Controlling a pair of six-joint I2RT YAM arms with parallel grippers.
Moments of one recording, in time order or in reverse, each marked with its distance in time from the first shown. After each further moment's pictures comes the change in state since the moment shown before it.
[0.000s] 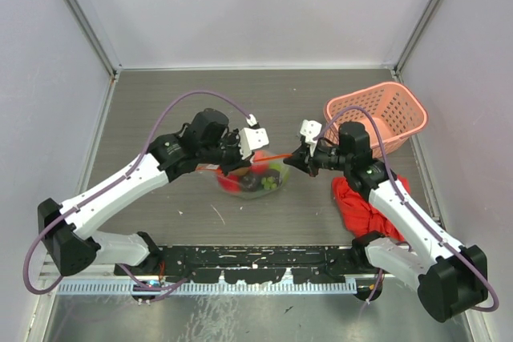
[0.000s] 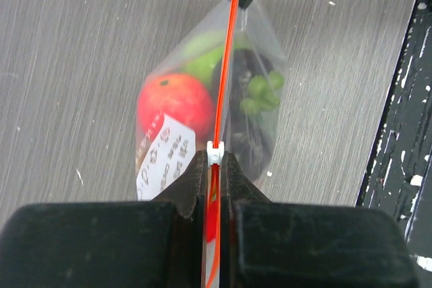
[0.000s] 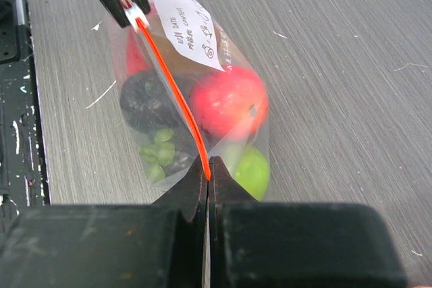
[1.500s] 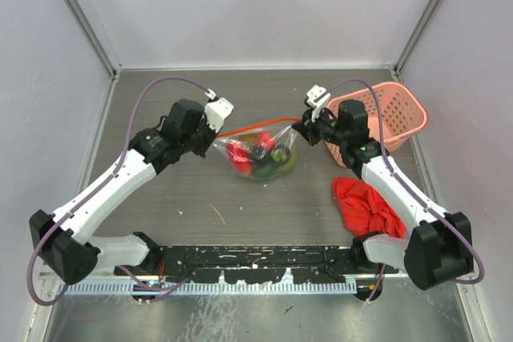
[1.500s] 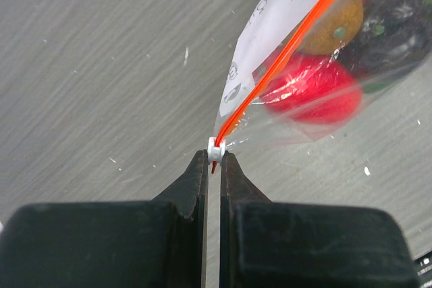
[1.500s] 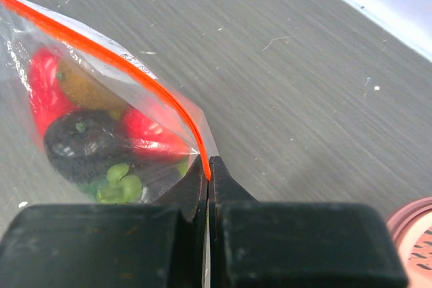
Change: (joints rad) left arm 0.197 -0.068 -0.043 -0.064 -0.396 -0.208; right arm -0.077 0.204 0.134 0.150 0.288 0.158
